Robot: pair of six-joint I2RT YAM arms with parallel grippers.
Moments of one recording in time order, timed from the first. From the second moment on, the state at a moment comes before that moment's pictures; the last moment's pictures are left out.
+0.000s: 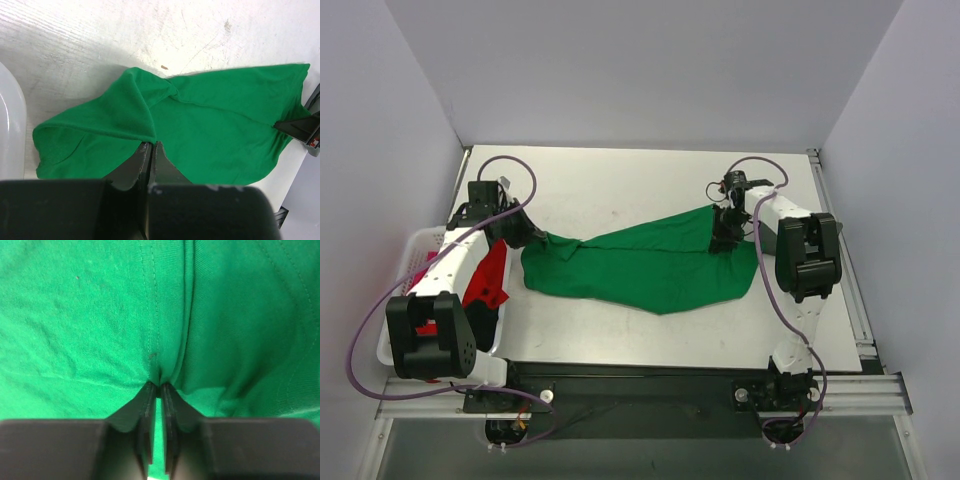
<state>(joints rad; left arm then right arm) 0.03 1.45 1.06 -0.49 0.31 -0.57 0.18 2.04 1.45 -0.76 -0.16 0.31</state>
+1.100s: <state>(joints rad) -0.16 1.11 1.45 -0.22 -0.19 -0.58 0.06 1.47 2.12 -0.93 -0.04 0.26</state>
